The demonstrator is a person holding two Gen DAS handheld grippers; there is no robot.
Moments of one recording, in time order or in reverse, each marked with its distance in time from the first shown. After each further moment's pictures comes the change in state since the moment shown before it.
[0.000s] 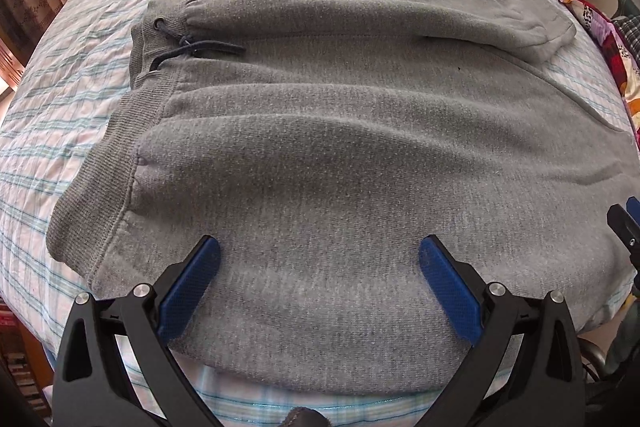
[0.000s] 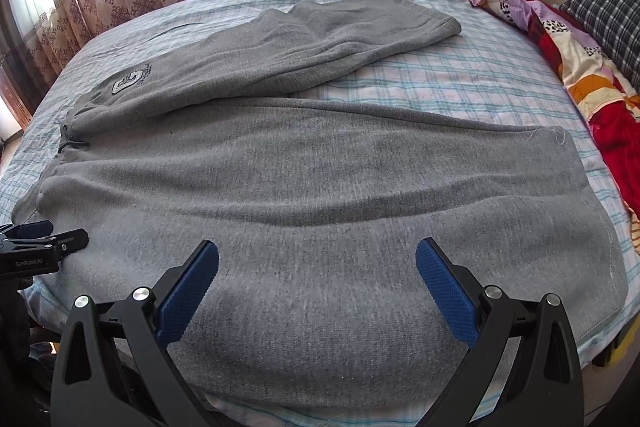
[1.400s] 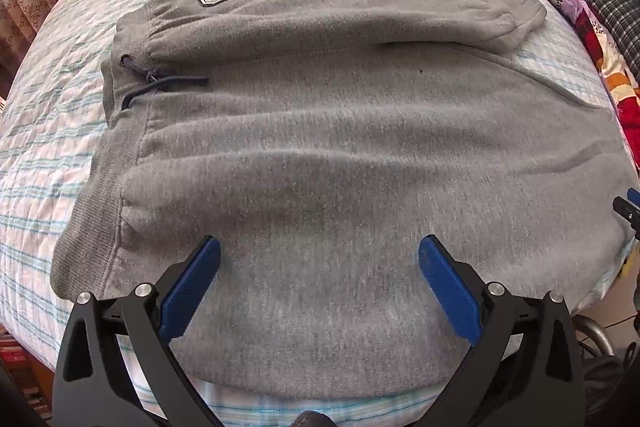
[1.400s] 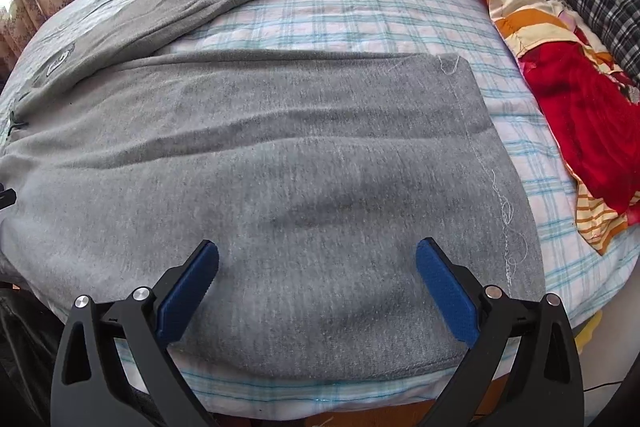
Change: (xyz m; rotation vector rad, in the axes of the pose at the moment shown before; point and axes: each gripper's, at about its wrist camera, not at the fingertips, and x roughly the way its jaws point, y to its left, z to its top) left arm 0.002 -0.010 0.006 0.096 -0.014 -0.055; right arm -0.008 -0.134 0.001 0.012 0.120 -0.109
